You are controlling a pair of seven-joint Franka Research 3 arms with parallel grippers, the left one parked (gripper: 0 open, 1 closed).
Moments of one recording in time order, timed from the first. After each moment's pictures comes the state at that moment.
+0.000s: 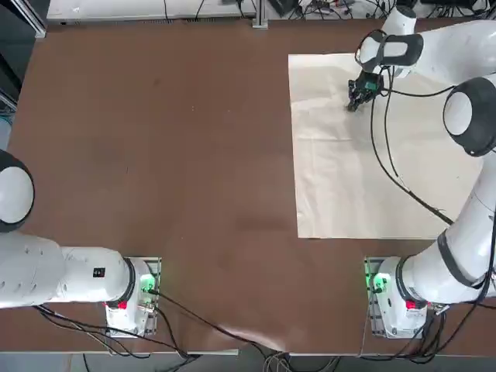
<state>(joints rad) 0.11 0.56 -0.02 -1.89 0.25 2.31 0.06</state>
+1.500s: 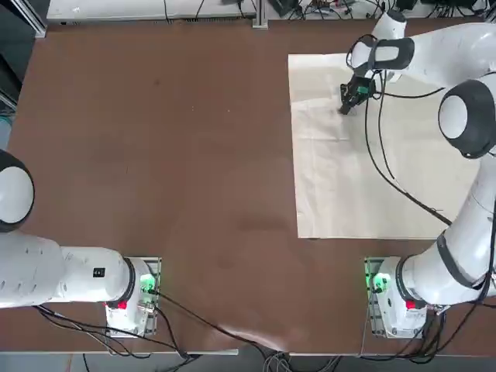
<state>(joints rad) 0.16 0.56 0.00 -1.90 0.28 2.33 0.05</state>
